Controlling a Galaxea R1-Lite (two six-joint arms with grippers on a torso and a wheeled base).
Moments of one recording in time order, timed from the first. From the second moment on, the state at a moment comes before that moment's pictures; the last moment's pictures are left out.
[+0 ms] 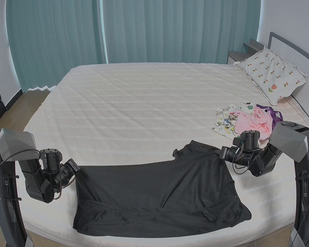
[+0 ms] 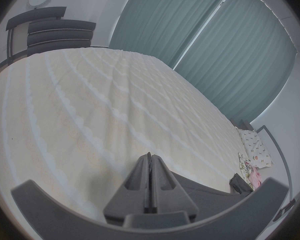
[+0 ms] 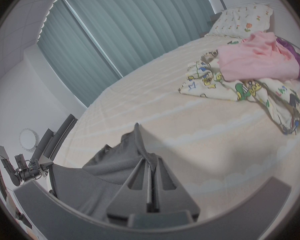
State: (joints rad) left arm 0.02 2.34 -0.53 -1.29 0.05 -0.68; right arm 0.12 2.51 -1.08 -0.94 0.28 0.37
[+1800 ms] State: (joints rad) left arm 0.01 2.35 -0.21 -1.38 -0.01 -0.44; right arm 0.09 2.34 -0.38 -1.18 0.39 0.22
